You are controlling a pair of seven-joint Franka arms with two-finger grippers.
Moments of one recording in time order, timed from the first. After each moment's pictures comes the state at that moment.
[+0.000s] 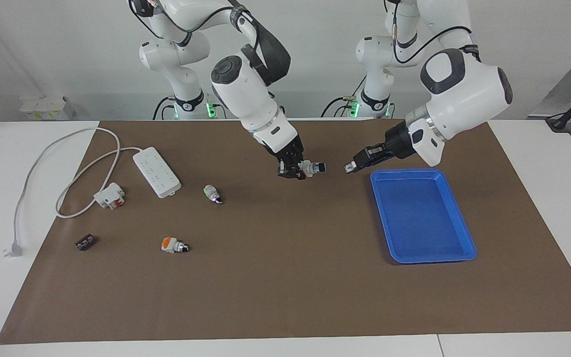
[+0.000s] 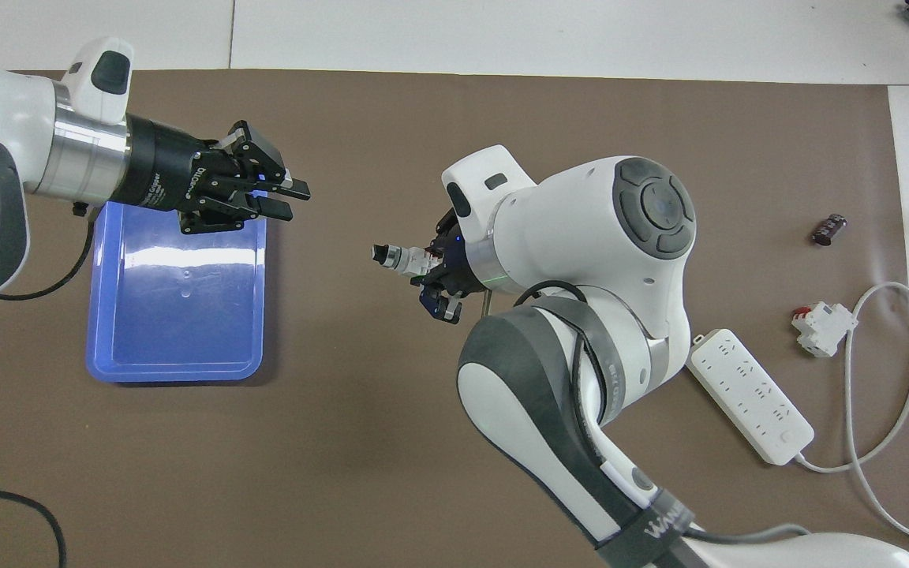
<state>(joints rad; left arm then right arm) -0.18 0.17 -0.07 -1.66 -0.74 1.84 -0.46 0.37 0.27 0.17 -1.66 0.41 2.21 -0.97</state>
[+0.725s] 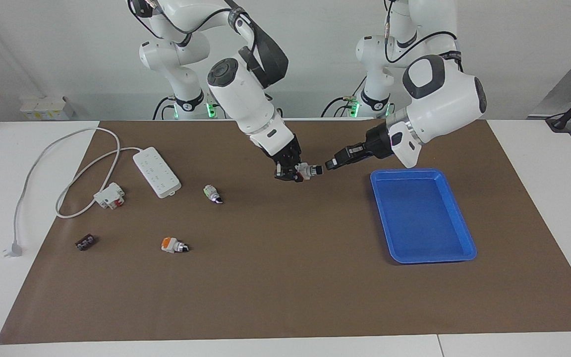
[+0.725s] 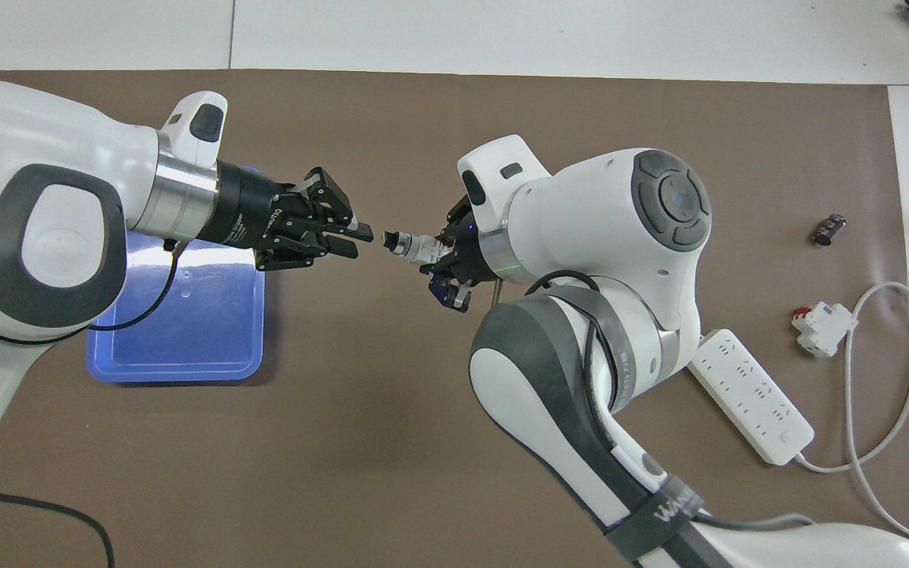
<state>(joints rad) -0.23 0.16 -0.07 -1.71 -0.83 1.89 -0.46 0.36 0.27 0.18 -1.66 0.41 2.21 -0.97</state>
